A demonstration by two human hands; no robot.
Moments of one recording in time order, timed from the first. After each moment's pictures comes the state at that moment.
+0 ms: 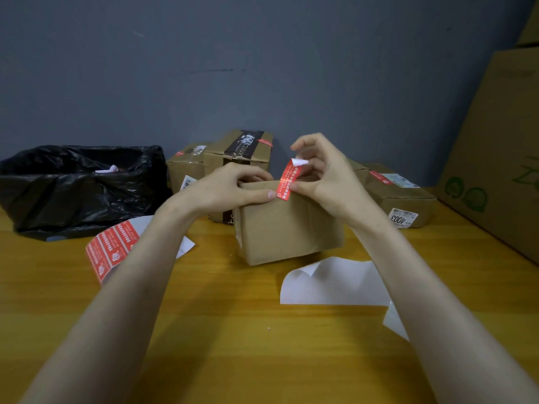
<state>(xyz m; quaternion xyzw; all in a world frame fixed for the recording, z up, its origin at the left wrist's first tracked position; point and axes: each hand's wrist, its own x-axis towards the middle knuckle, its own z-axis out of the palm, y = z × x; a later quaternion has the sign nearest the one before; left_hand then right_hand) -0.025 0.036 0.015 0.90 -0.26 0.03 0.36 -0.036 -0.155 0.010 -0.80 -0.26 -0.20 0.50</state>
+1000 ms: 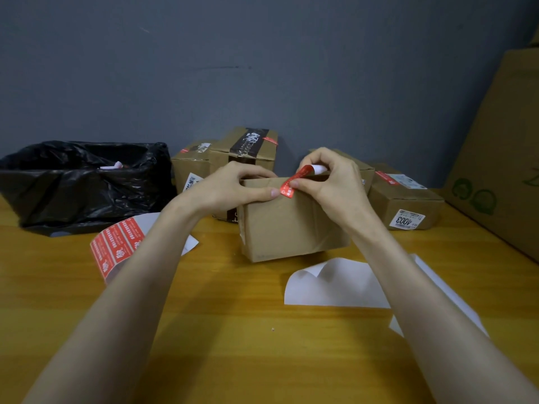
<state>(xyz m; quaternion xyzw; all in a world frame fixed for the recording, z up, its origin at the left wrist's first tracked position) -0.023 0.039 0.010 0.88 -0.25 0.02 0.40 -0.037 -0.148 0.001 -0.81 -0.20 -0.28 0.47</state>
